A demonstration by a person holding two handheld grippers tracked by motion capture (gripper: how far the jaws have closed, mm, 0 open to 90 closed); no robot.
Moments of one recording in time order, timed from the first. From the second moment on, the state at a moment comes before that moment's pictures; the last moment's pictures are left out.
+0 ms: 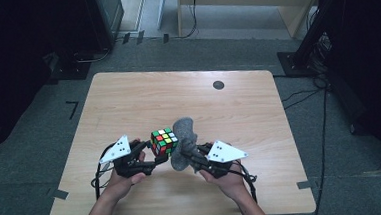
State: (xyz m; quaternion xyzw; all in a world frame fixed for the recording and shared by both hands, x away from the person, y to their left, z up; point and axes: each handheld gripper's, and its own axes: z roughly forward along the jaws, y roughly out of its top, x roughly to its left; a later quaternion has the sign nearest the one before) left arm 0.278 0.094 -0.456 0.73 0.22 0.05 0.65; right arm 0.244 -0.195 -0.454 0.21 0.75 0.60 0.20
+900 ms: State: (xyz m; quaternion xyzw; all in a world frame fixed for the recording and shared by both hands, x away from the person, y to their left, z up) left arm 0.290 0.098 -0.460 0.70 0.28 0.00 0.66; right arm 0.269 -0.214 -0.482 0.34 0.72 0.57 0.19
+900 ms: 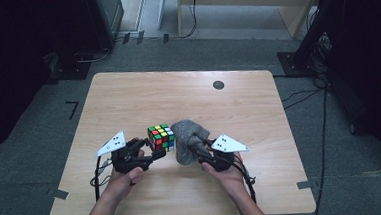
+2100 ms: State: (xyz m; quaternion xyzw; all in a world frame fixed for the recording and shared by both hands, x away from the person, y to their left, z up) left arm 0.305 0.080 -0.467 0.77 0.28 -0.18 0.55; right arm 0.230 -0.164 -0.482 0.06 0.76 0.49 0.42
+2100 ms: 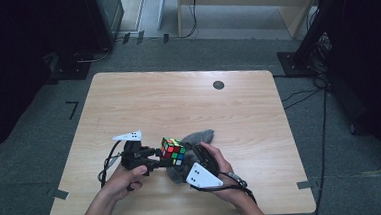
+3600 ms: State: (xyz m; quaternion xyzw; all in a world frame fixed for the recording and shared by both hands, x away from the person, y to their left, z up) left arm 0.260 0.044 -0.484 0.82 0.18 0.29 0.46; right arm 0.245 -0.173 -0.463 0.35 0.74 0.54 0.18
